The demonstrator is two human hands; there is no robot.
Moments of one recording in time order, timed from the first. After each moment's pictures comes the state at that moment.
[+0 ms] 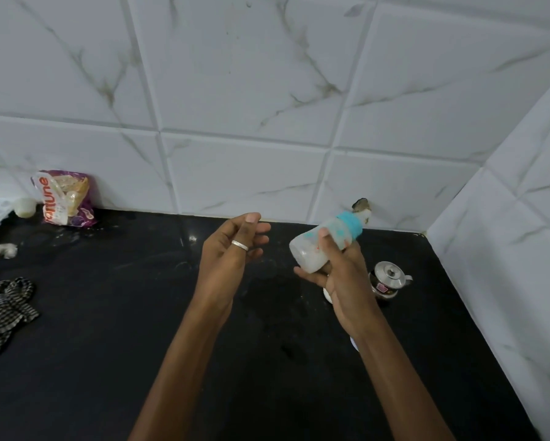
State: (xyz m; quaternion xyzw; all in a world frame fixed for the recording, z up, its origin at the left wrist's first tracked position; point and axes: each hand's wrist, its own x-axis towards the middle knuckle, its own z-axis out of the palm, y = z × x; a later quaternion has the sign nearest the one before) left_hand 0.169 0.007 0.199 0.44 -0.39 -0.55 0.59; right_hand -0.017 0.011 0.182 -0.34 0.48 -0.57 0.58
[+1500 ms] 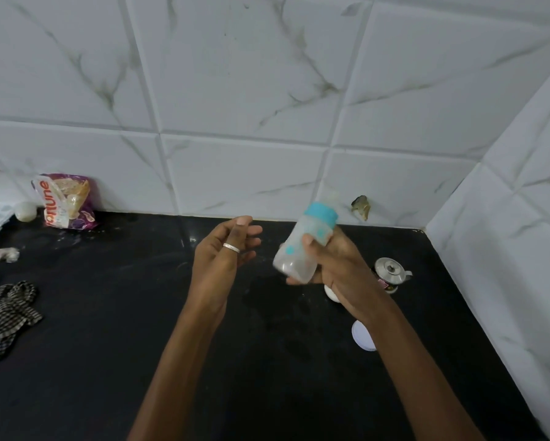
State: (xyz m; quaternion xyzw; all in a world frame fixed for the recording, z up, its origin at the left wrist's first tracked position) left_hand 0.183 0.013 0.195 0.45 -0.38 -0.55 0.59; right_hand -0.017 0.010 0.197 -0.44 0.44 -0.49 0.61
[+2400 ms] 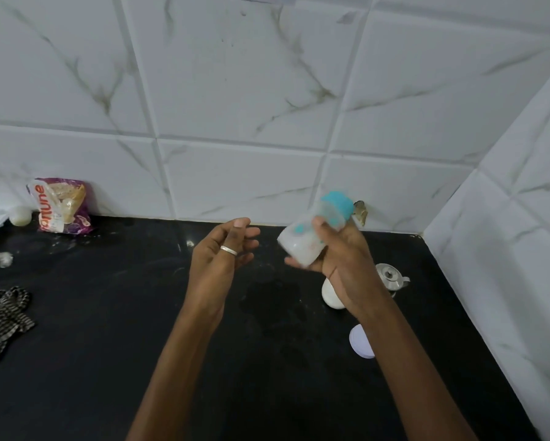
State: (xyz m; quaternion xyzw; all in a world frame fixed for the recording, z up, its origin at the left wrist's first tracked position) left_hand 0.180 0.005 0.196 0.45 -0.38 -0.55 0.60; right_hand -0.013 0.000 0.219 -0.38 0.40 -0.58 0.60
